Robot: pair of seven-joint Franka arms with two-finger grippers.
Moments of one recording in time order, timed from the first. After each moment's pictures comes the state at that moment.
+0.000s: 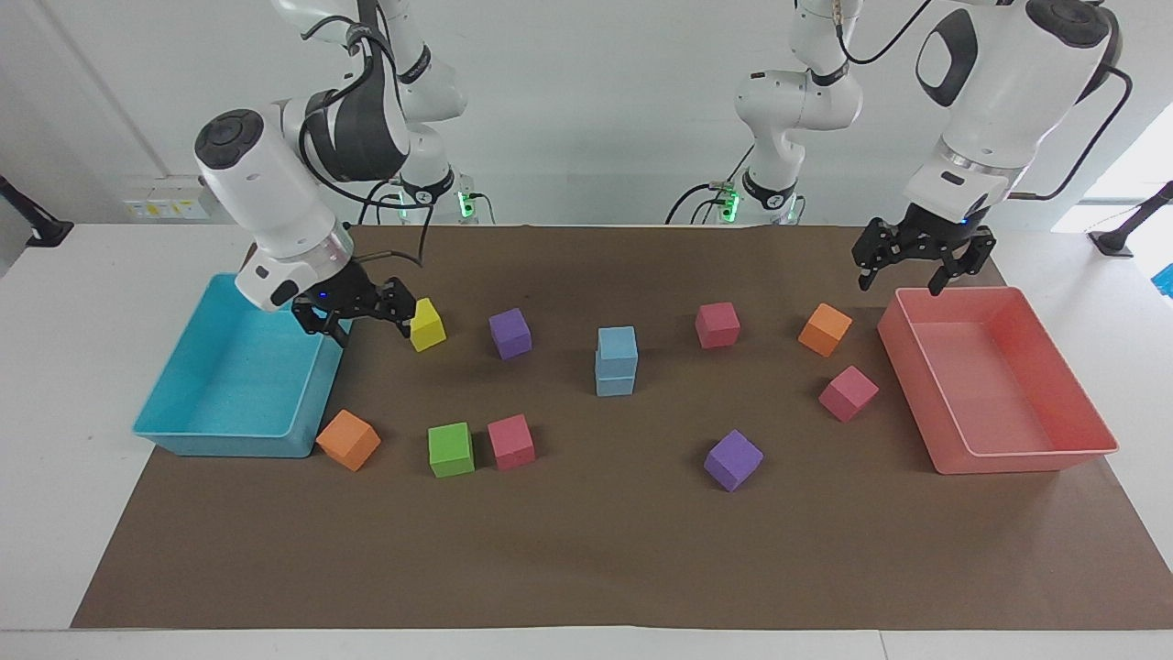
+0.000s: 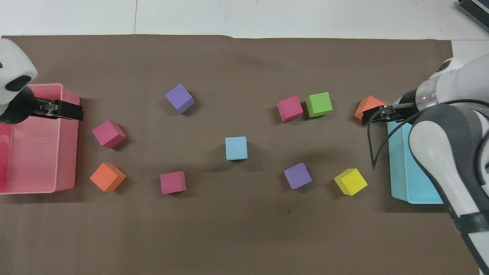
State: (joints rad) left arm -0.17 0.01 0.07 -1.60 -0.01 1.69 0.05; right arm 0.07 0.09 -0.05 -1.77 0.11 1.88 -0.05
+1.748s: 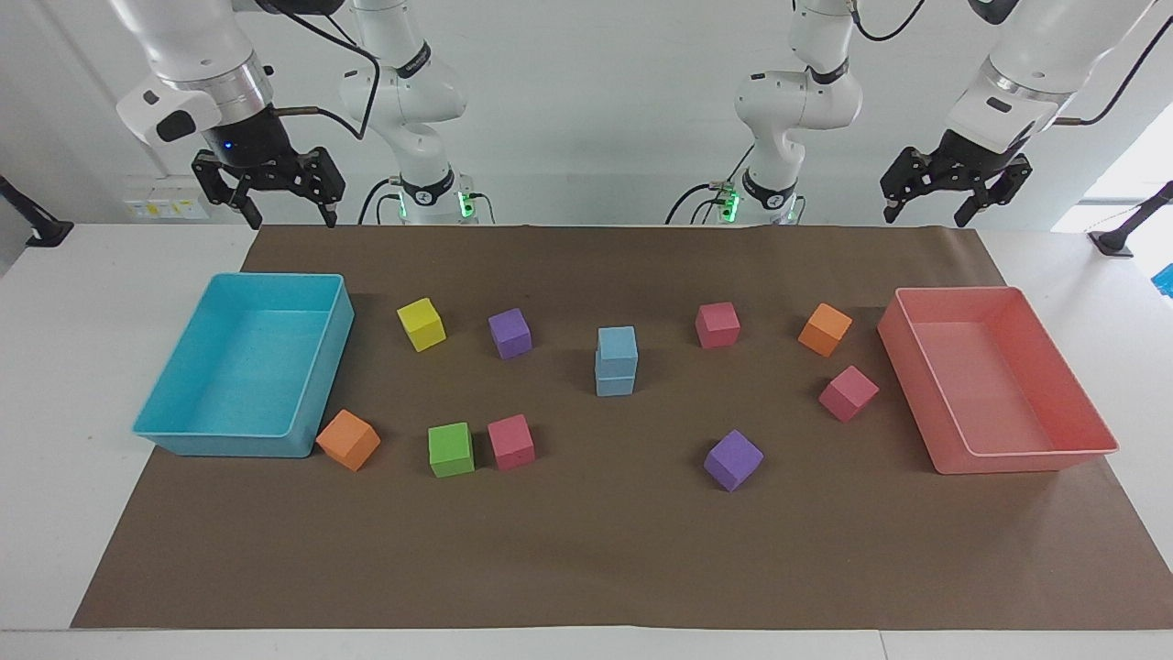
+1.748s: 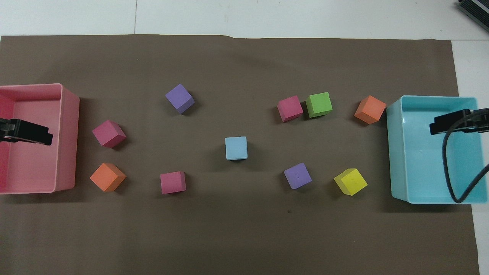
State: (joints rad) left arm -0.14 -0.05 0.06 -1.52 -0.01 1.44 0.05; right arm 0.05 -0.01 -0.06 -1.49 0.00 1.47 -0.03
